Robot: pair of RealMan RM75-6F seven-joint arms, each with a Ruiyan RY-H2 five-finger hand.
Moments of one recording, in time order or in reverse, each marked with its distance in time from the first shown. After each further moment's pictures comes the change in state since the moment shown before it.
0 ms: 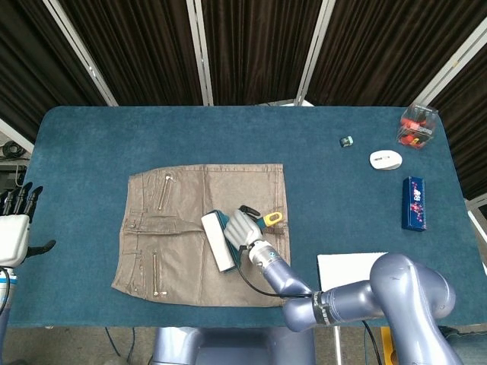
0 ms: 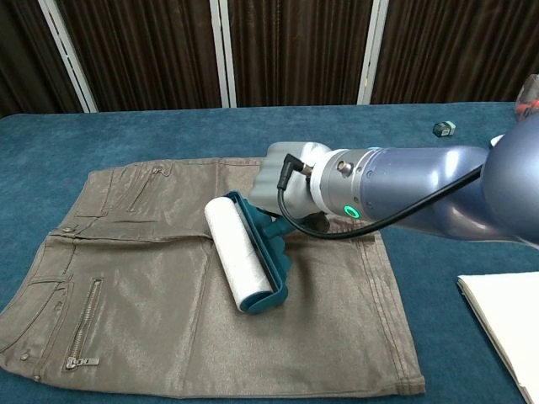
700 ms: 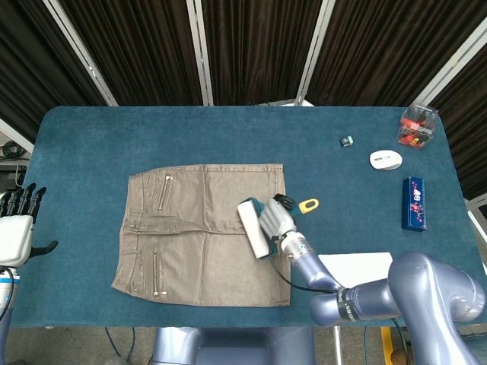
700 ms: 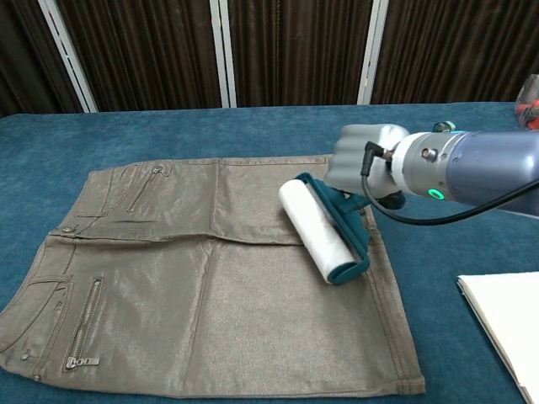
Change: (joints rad) left arm -0.006 -0.012 0.007 0.001 0.001 -0.001 0.023; right arm -0.047 0.116 -0.168 -0.004 -0.031 0.080 0.014
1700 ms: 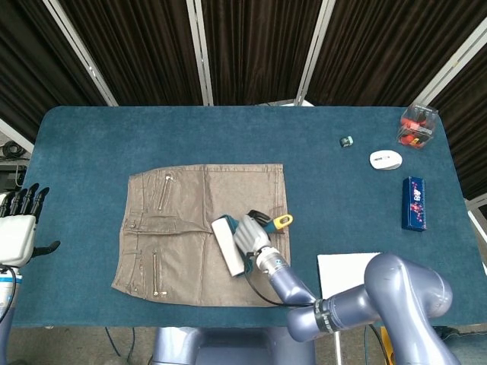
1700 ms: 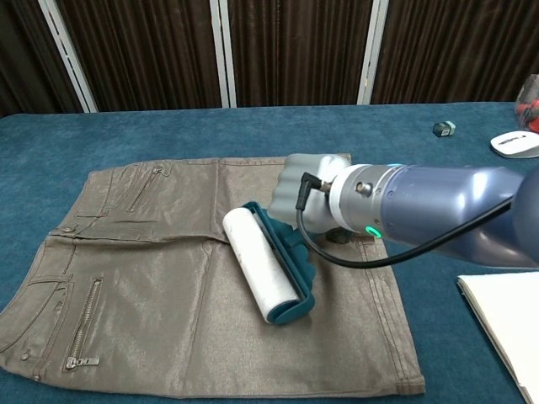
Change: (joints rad) left arm -0.005 -0.002 0.002 -0.001 -0.002 -0.005 -0.002; right arm 0.073 -0.131 0.098 -0.064 0.092 0.036 -0.071
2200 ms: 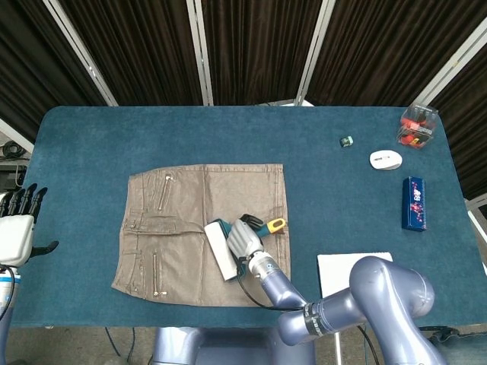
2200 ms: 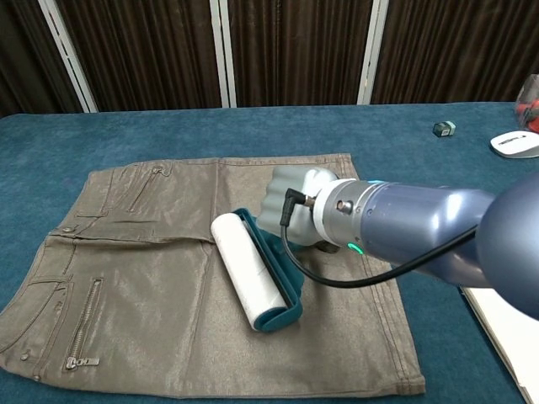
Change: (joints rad) left arm -0.001 0.000 -0.001 0.010 -0.010 -0.007 -0.006; right arm 0.020 -0.049 -0.022 0.044 0.023 0.021 -0.019
